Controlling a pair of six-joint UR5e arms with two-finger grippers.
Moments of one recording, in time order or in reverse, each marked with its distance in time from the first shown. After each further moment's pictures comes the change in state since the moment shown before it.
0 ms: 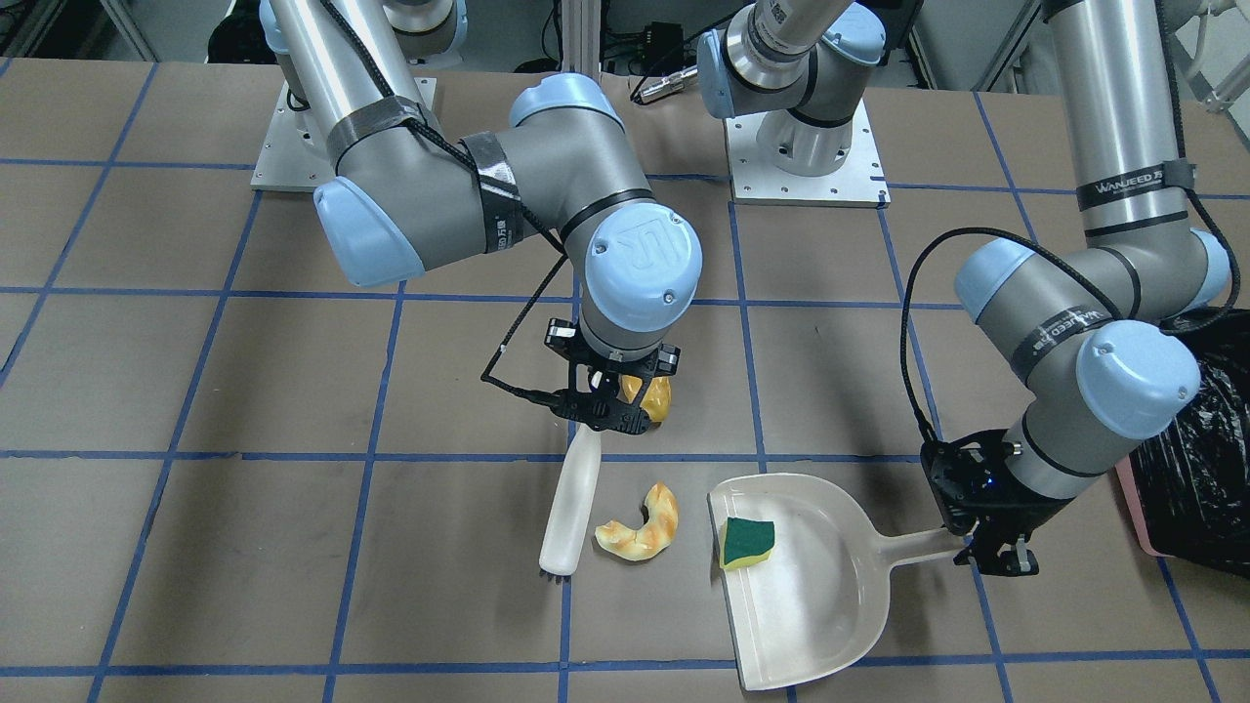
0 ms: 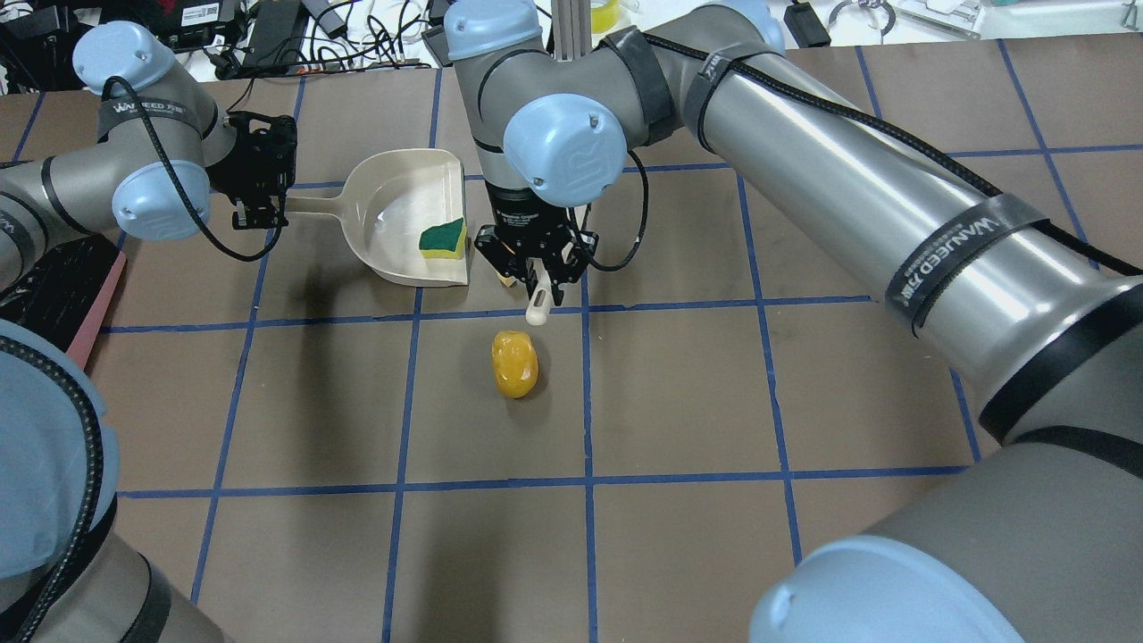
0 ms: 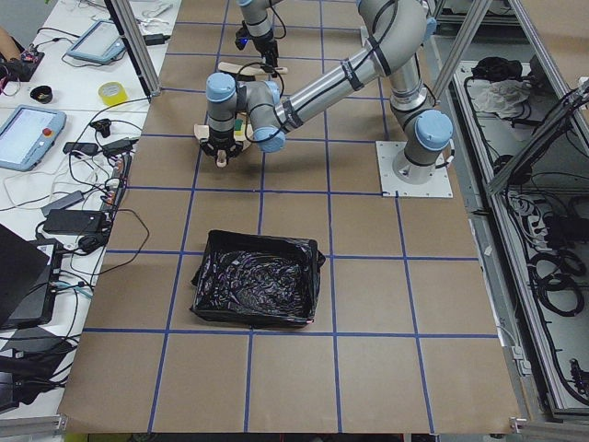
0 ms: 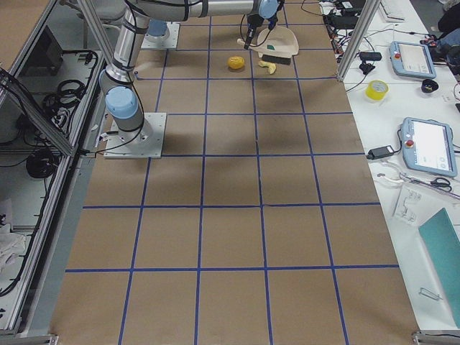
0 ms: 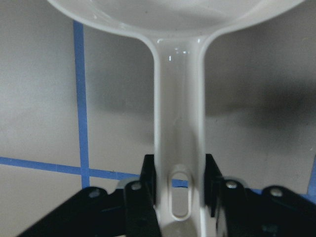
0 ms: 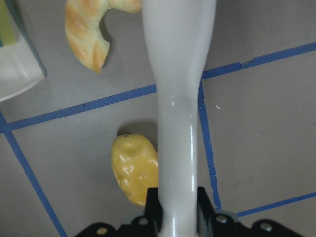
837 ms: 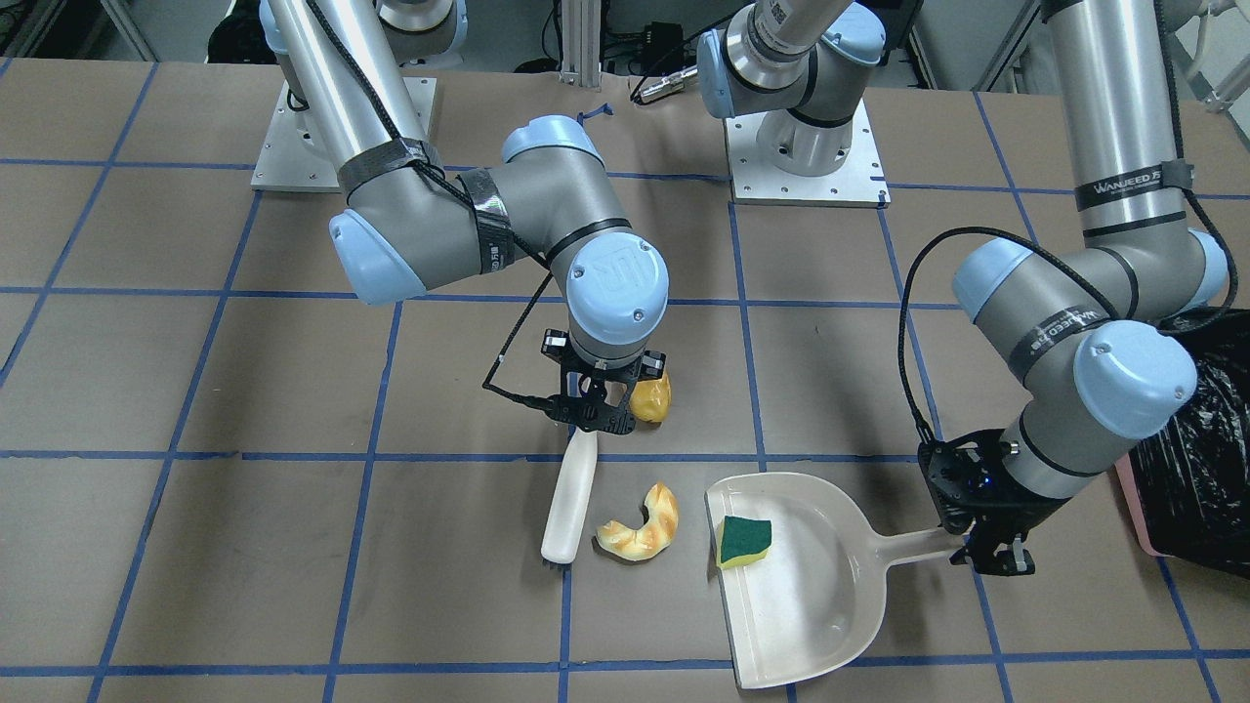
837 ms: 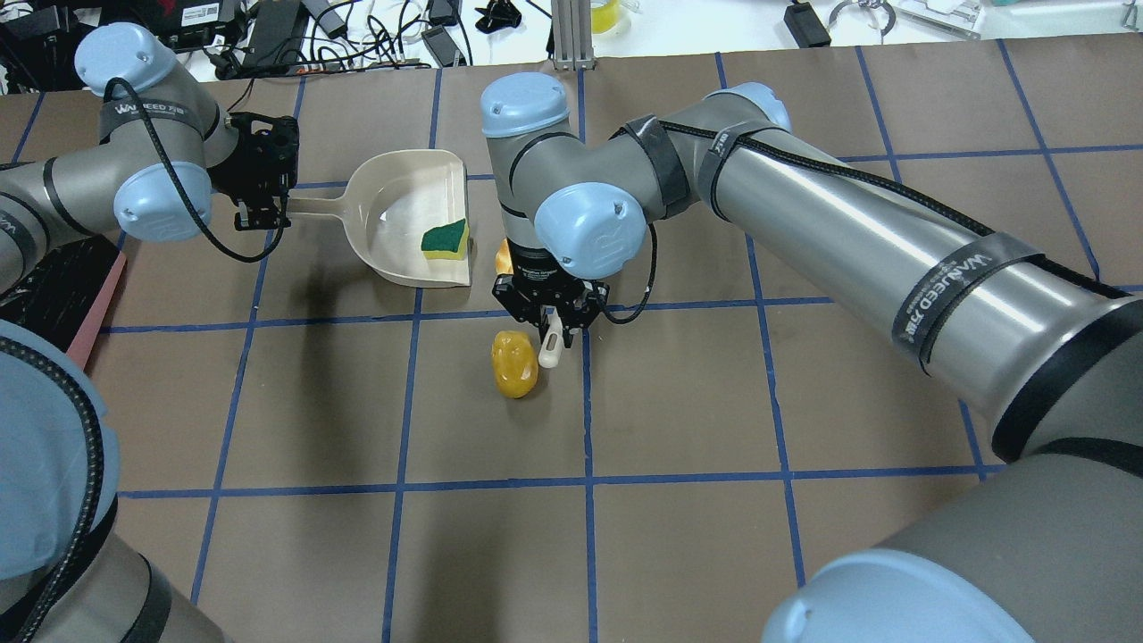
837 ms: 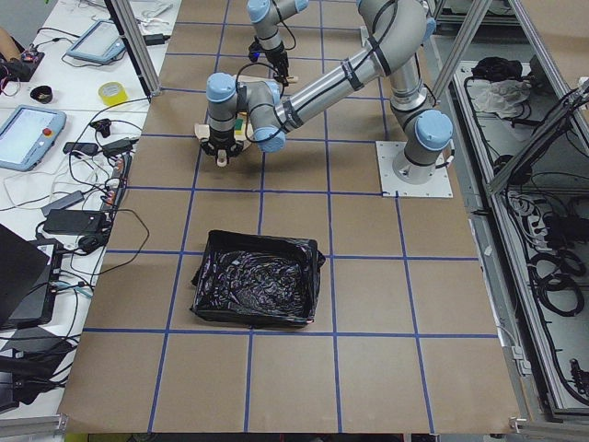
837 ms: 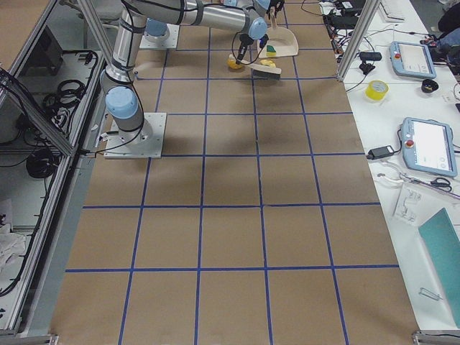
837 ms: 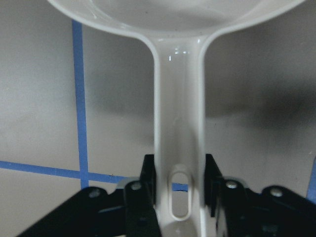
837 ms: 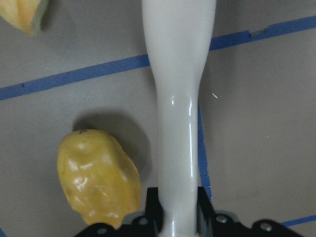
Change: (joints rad) left arm -0.002 0.001 -0.003 0.001 -0.007 0.001; right arm 0.003 -0.005 0.157 -0.184 0.053 0.007
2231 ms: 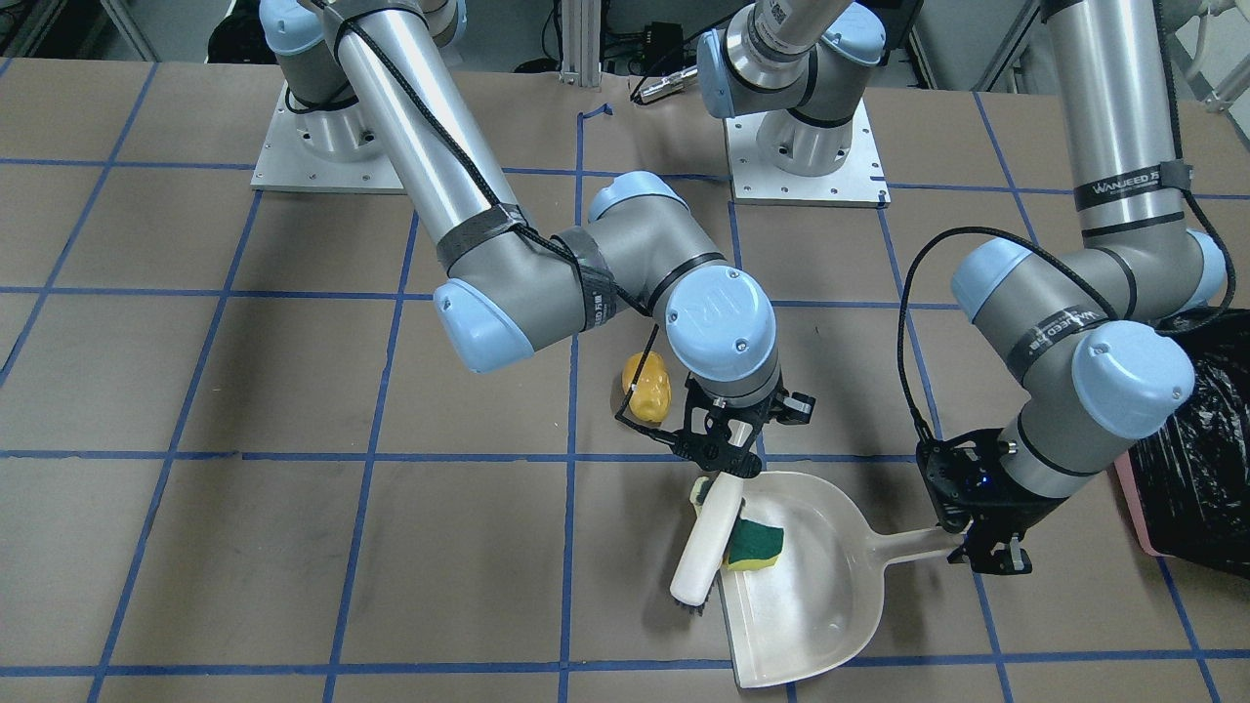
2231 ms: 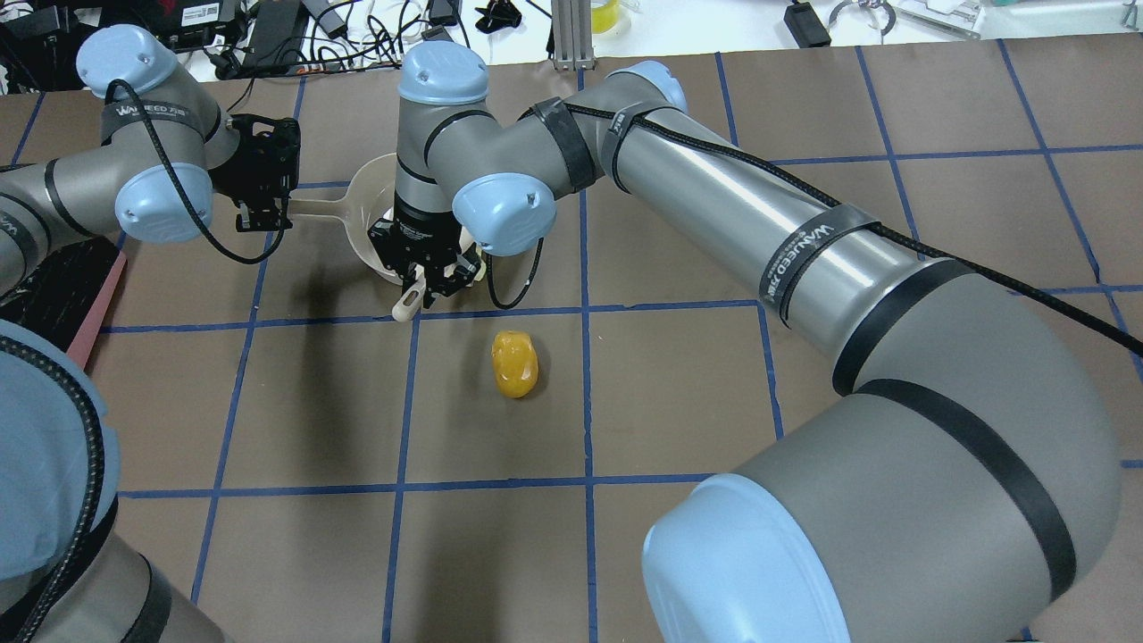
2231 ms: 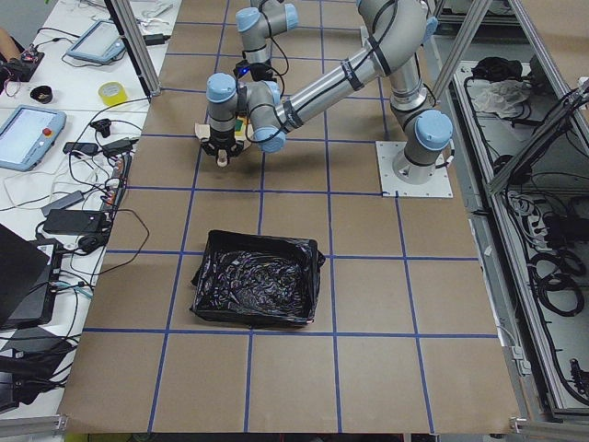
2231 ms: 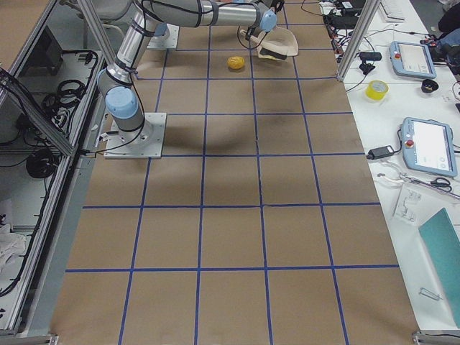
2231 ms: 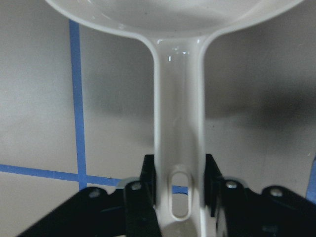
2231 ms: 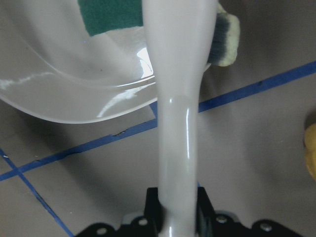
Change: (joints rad) left arm 0.000 0.000 -0.004 0.000 -0.004 0.005; right arm 0.082 0.200 -0.300 -0.149 0.277 0.300
